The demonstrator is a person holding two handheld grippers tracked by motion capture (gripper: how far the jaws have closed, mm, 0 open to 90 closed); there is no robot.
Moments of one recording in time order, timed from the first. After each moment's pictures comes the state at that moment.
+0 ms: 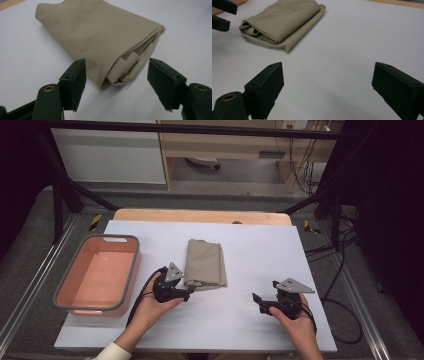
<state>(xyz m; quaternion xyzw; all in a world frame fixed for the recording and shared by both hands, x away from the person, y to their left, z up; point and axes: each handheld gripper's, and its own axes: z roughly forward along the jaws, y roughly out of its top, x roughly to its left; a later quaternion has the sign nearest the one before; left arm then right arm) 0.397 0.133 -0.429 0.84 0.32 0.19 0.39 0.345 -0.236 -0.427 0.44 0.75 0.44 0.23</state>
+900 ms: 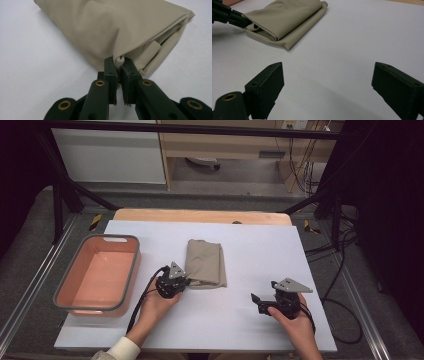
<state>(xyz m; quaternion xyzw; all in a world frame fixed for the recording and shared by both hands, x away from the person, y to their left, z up) 0.415 0.133 -0.451 0.84 0.34 0.18 0.37 0.346 -0.233 -0.429 0.44 0.75 0.44 0.22</state>
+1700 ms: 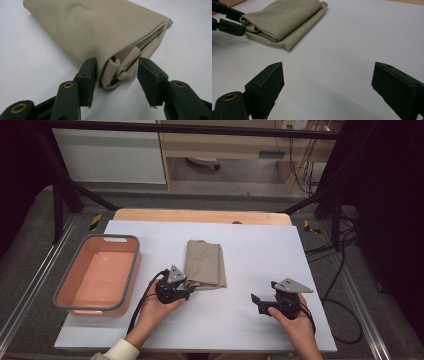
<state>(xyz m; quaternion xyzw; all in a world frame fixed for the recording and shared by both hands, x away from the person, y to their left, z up) 0.402 0.126 -0.451 0.84 0.33 0.18 0.39 0.345 -0.232 -0.428 0.44 0.75 0.44 0.22</state>
